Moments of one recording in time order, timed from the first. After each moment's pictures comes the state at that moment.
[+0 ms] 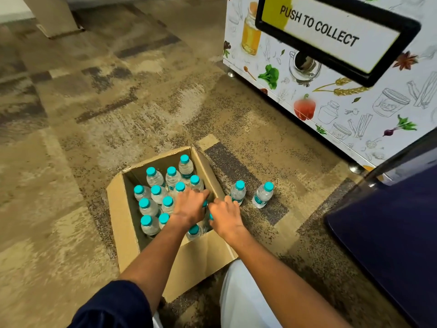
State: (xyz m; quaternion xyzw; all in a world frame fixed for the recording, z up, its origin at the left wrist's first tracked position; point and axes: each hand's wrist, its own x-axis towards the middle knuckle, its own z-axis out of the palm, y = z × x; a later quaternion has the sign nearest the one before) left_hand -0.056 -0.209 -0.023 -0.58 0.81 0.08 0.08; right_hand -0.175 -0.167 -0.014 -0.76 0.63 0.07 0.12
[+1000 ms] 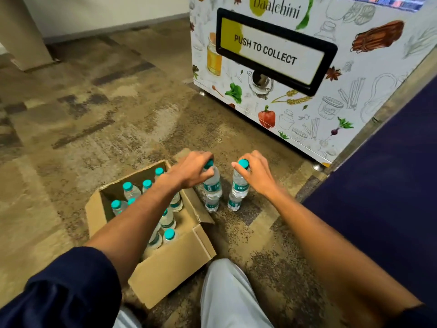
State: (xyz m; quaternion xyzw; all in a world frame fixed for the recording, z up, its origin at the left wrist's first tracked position) left_hand -0.124 -0.250 0.112 -0.40 0.90 0.14 -0.10; right_hand -0.339 -0.196 0.089 -0.66 0.68 -0.26 0.19
